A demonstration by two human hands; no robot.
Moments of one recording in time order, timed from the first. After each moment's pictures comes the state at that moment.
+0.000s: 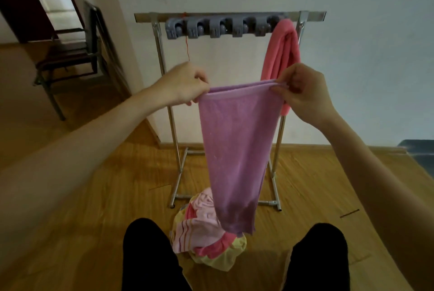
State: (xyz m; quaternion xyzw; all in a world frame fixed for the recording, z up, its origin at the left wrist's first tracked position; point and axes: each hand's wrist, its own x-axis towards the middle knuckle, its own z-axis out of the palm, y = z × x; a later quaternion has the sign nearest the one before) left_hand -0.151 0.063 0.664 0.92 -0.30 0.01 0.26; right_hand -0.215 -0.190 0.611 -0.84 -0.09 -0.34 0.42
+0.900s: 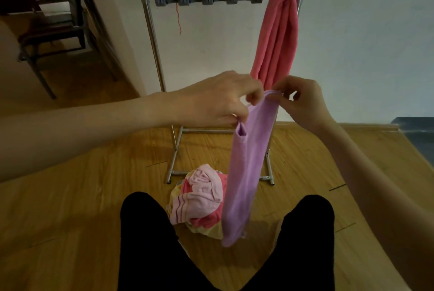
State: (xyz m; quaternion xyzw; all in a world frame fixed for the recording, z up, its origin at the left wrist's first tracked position) left_hand -0.195 0.026 0.616 0.67 -0.72 0.19 0.02; right_hand -0.243 -0.202 0.553 -0.88 -0.06 -0.30 0.36
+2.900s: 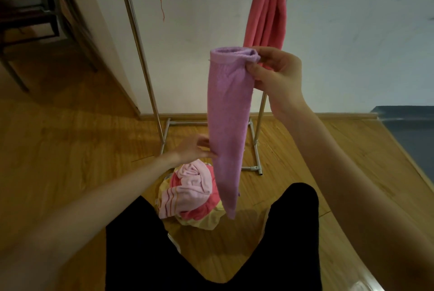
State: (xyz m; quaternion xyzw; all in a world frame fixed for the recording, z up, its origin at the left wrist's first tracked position) left_hand -0.162 0.035 0.417 0.82 -0.30 -0.23 0.43; right_hand -0.246 -0.141 0.588 -0.68 0.03 -0.28 0.68
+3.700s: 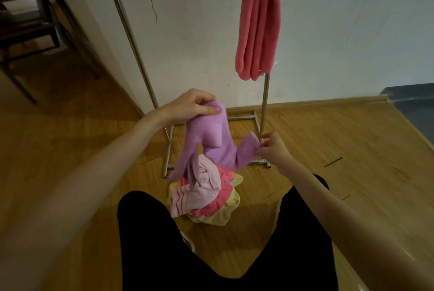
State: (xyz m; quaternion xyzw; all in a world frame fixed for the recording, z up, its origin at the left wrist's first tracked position) left_hand -0.140 0.026 0.528 0.80 -0.40 -0.20 0.40; right_hand -0.269 -0.174 0.412 -0.76 0.30 0.02 0.57
